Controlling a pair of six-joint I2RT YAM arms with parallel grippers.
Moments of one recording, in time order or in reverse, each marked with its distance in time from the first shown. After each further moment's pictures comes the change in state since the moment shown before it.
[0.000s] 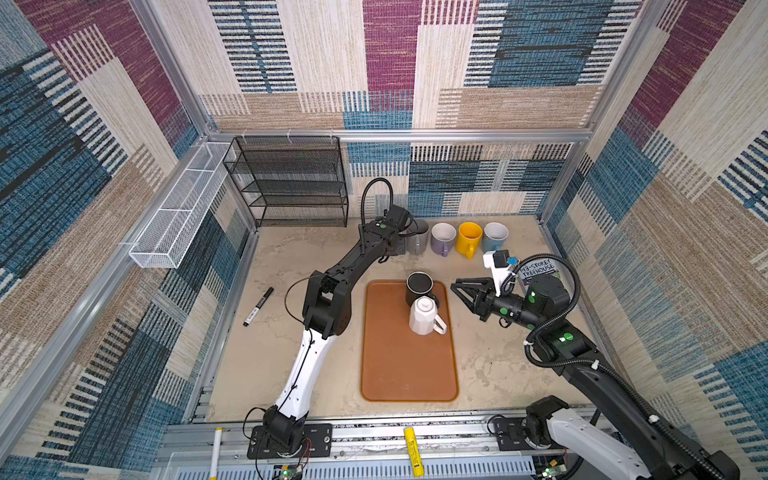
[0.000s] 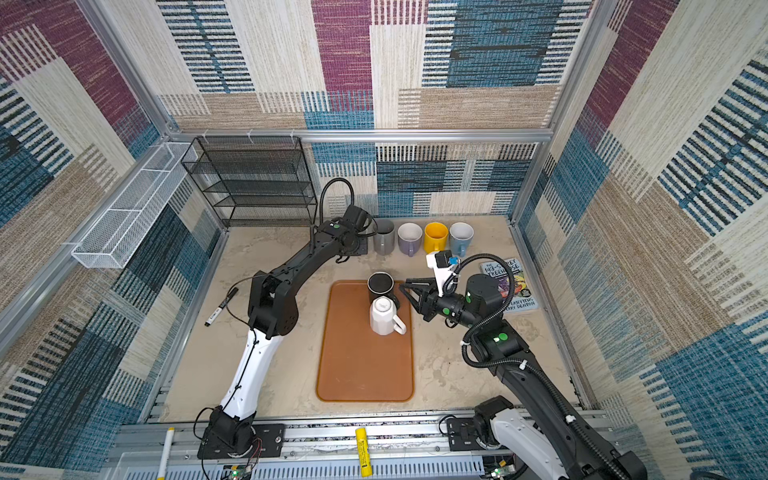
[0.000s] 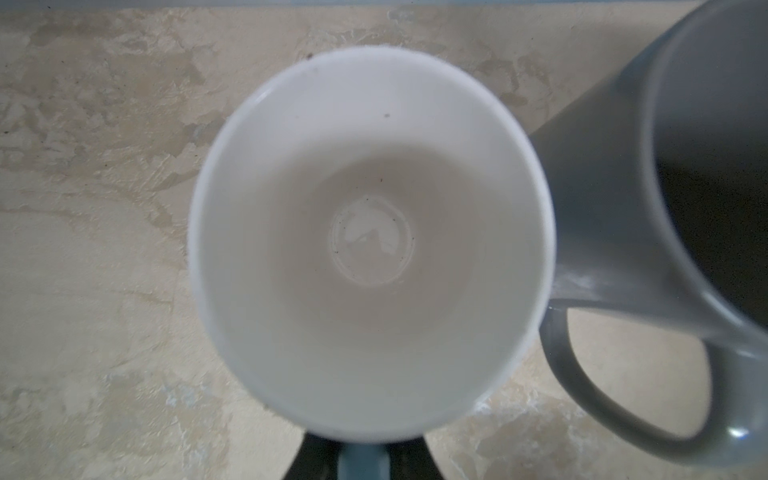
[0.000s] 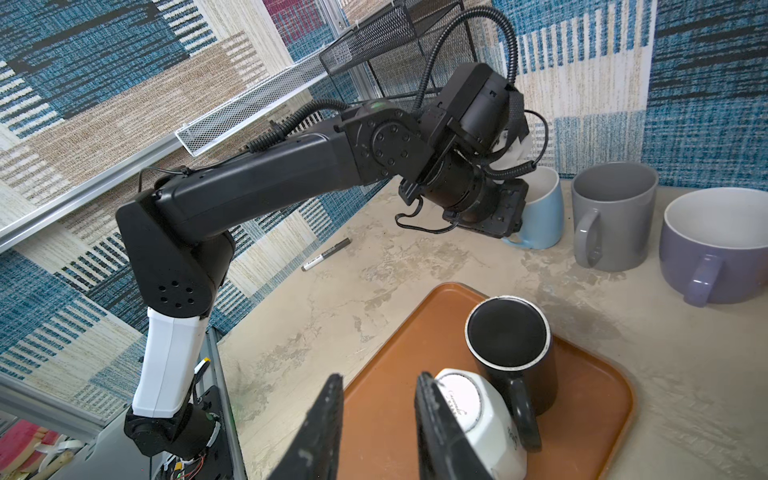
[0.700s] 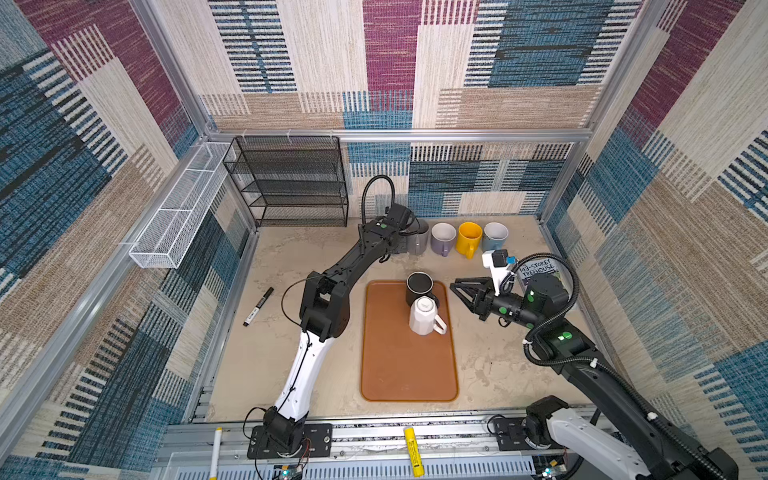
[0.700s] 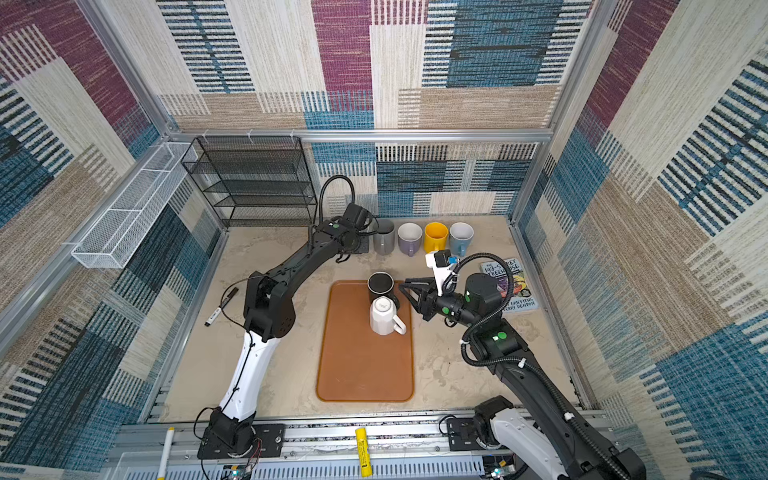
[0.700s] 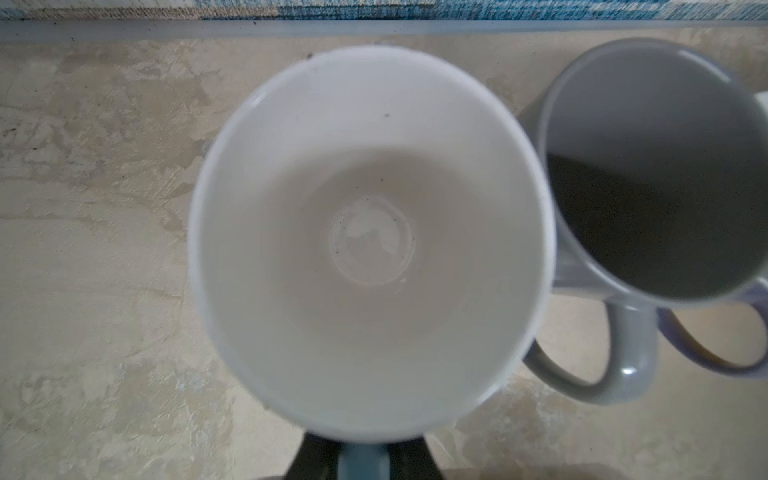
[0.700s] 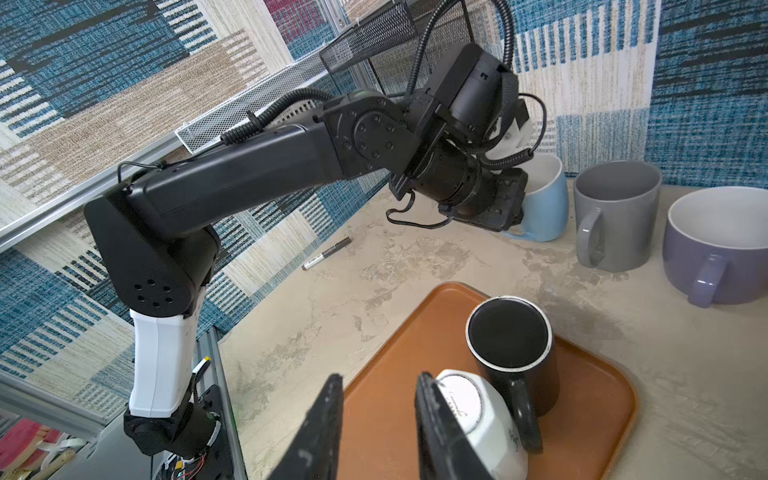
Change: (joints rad) left arm -0.014 -0.064 -0.067 0.026 -0.020 0.003; right arm 0.000 0.013 0.002 0.007 0.000 0.000
